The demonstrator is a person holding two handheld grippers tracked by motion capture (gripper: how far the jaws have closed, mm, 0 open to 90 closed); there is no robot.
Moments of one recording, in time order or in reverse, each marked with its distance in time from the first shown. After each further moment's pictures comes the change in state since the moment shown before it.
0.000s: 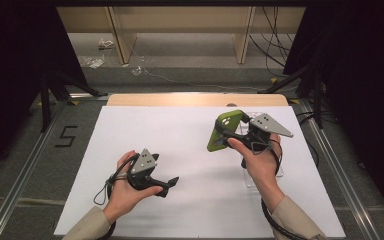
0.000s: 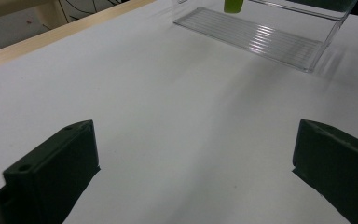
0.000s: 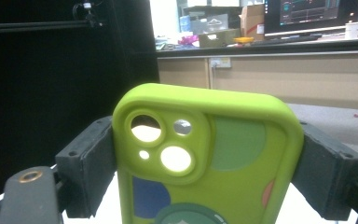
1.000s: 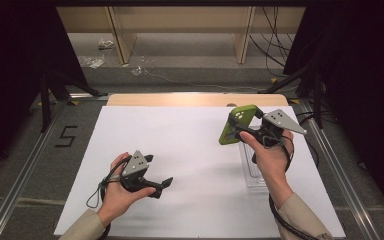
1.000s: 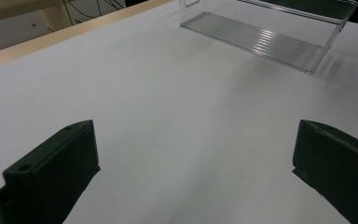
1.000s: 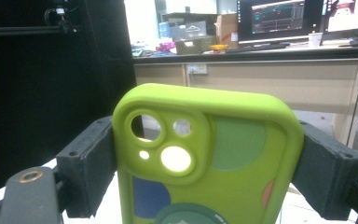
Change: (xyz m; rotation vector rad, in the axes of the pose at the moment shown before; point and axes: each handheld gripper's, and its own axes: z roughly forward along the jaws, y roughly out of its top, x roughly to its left) left arm 0.008 -0.010 -0.011 -0.031 0.004 -0.023; right arm -0.024 0.010 -0.011 -0.022 -0.092 -0.006
